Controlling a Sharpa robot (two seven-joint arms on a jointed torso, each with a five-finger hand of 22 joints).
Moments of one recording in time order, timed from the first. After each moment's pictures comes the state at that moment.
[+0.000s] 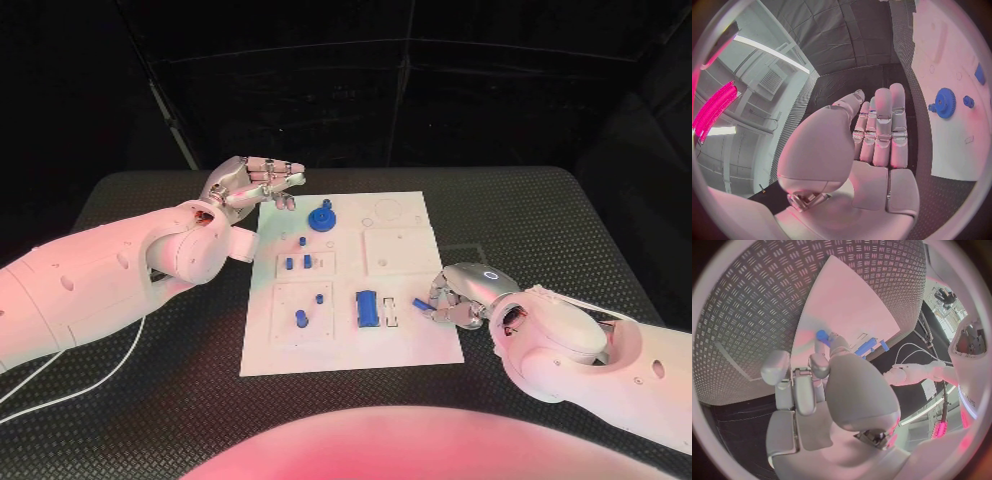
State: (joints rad) left arm 1.04 -0.83 0.09 1.40 -0.18 -0.23 0.34; left_hand 1.43 -0.14 0.30 0.12 0.15 1.07 0.16 0.09 0.07 1.16 0.09 0.18 0.09 1.25 0.01 0.90 0.44 0.17 1.14 0.11 0.55 0.80; right arm 0.77 -1.01 0.09 1.88 -1.77 -0.29 -0.59; right_hand 1.56 -0.02 -0.10 0.20 0.53 1.01 0.09 0.28 0.32 1.35 0.00 1.07 1.13 1.46 -0.06 1.50 1.31 0.11 1.29 0.05 1.28 1.01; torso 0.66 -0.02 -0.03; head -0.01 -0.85
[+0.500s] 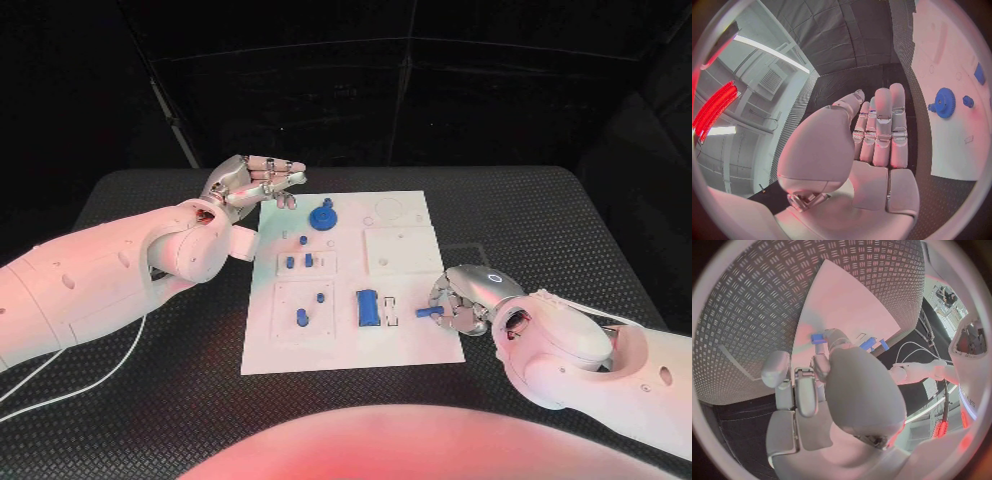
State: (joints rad) left arm 1.04 -0.83 0.09 1.41 -0.18 -0.23 0.34; left_hand 1.43 -0.14 0.30 0.12 0.15 1.07 0.16 0.09 0.07 1.16 0.09 0.18 0.09 1.25 0.01 0.90 0.44 0.17 1.14 0.11 0.54 0.80; right arm 0.76 -1.02 0.09 1.91 -1.77 -0.31 -0.62; right_hand 1.54 -0.13 0.12 0.26 0.64 1.06 0.08 0.24 0.31 1.38 0.00 1.13 1.19 1.47 -0.07 1.51 1.31 0.11 1.29 0.04 1.31 1.05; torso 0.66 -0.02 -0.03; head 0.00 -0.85
